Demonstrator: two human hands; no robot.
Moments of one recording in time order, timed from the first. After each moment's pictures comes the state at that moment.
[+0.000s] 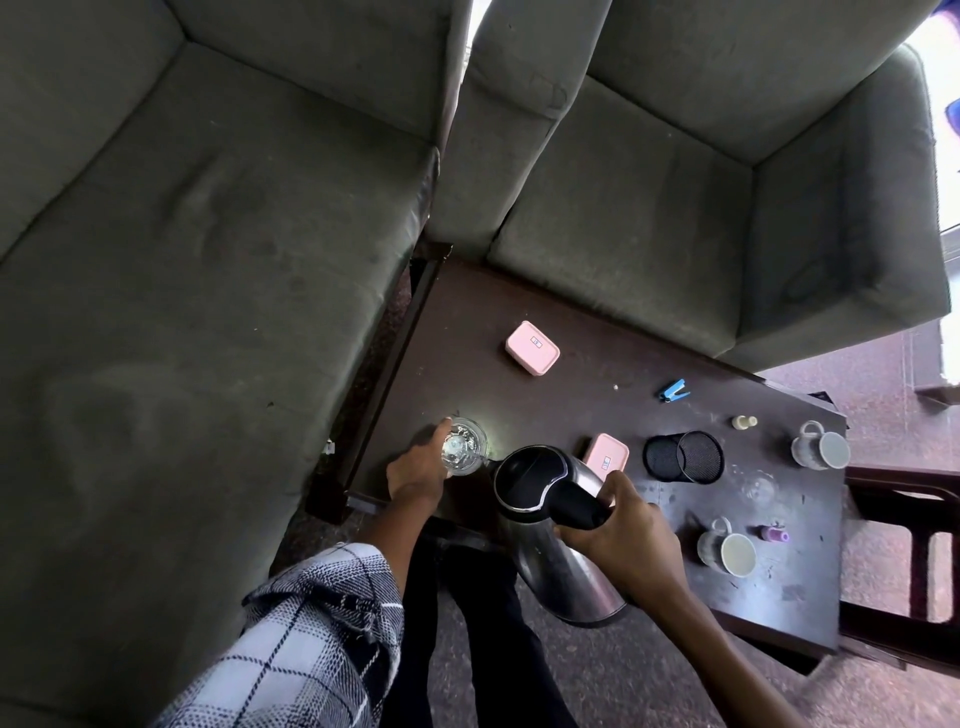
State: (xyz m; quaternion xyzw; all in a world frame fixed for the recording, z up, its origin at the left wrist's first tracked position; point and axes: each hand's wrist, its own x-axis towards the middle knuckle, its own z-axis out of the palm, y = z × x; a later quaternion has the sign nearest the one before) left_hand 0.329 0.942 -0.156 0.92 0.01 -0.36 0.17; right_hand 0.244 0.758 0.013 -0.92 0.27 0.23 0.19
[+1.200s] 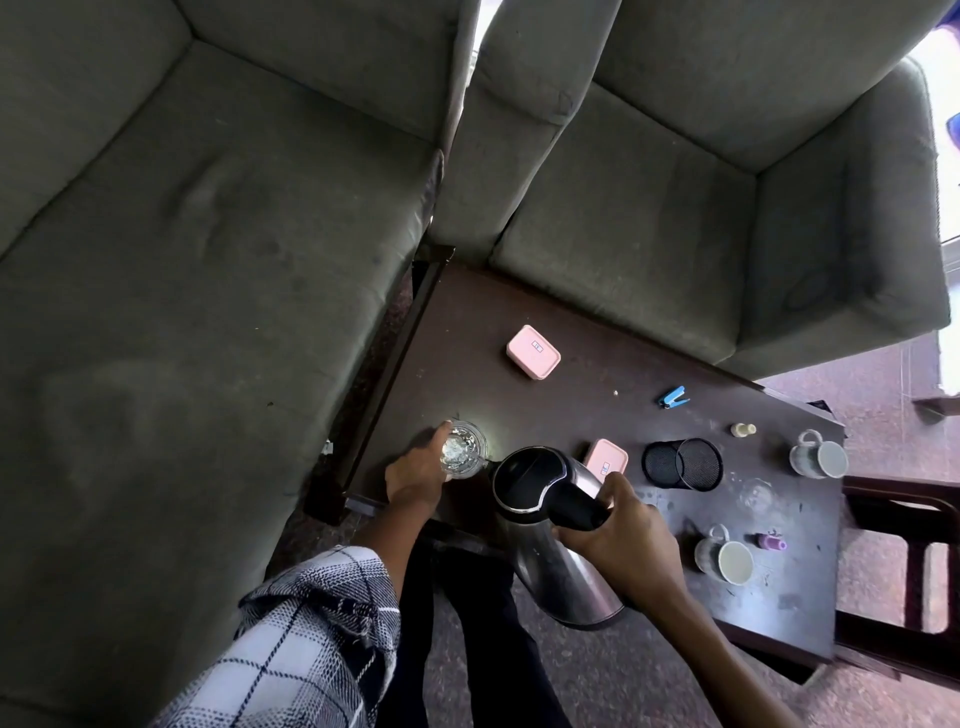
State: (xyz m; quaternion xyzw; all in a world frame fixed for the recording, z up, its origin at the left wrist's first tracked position) left_hand 0.328 0.944 -0.154 0.92 0.01 -0.35 0.18; right_hand 0.252 0.761 0.020 -0.91 0.27 0.24 0.18
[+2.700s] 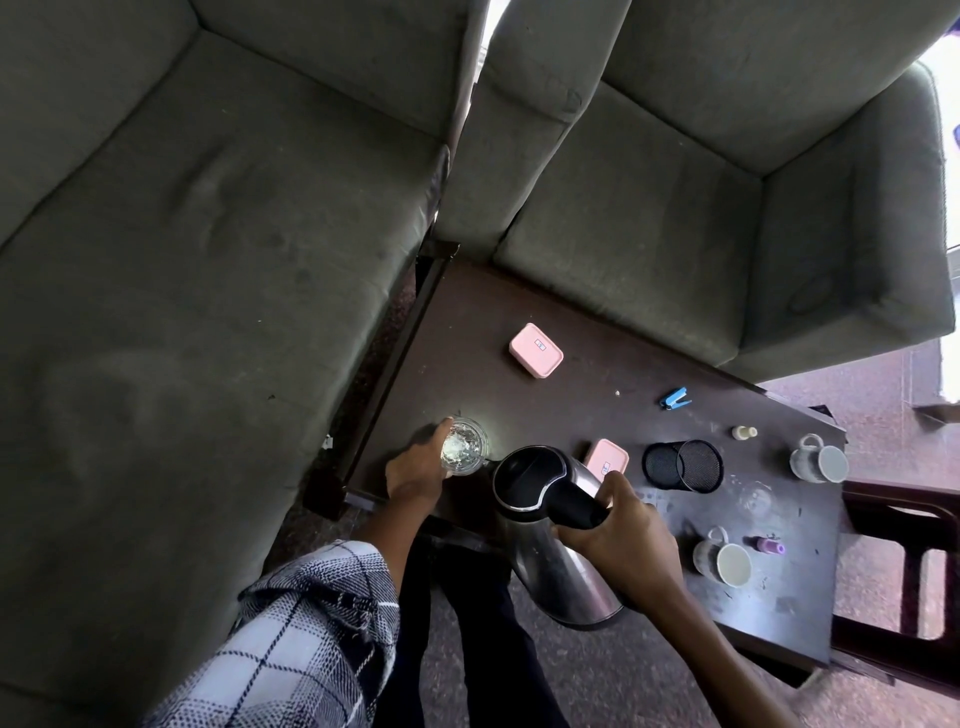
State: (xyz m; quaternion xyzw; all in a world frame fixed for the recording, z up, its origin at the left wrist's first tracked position) left_hand 0.329 0.945 -0.151 0.92 0.02 -0.35 0.19; right_hand 0.252 0.762 0.019 -0.91 0.27 0.25 0.18
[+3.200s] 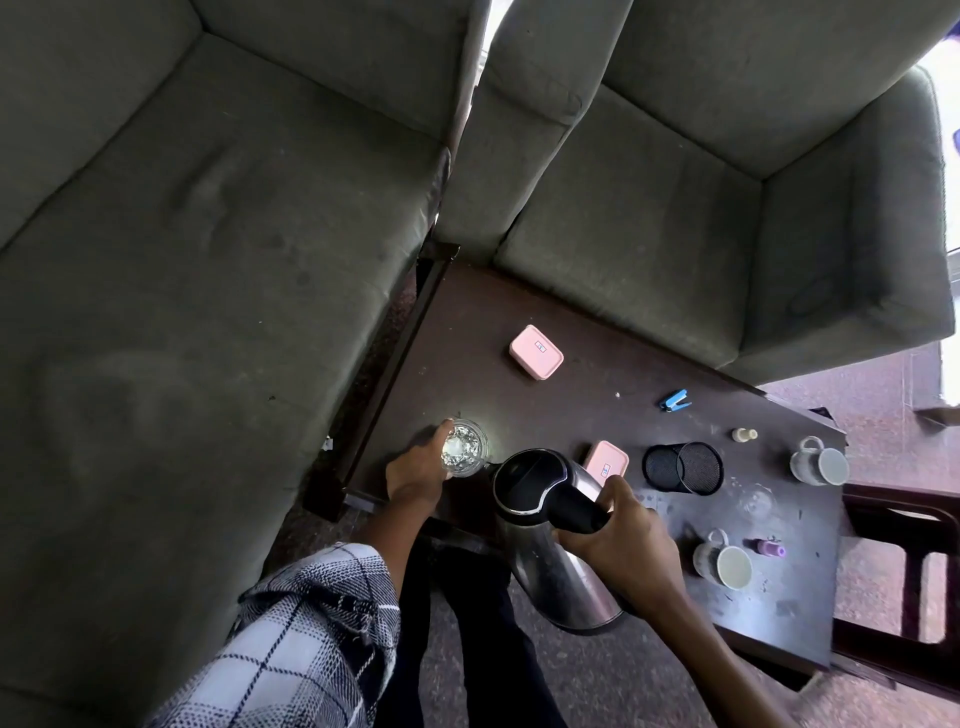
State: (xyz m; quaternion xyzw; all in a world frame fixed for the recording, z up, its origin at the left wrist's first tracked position) left_hand 0.329 0.945 -0.150 0.91 0.02 -0.36 0.20; right_hand 0.251 0.762 0.019 -0.92 0.27 0.24 0.17
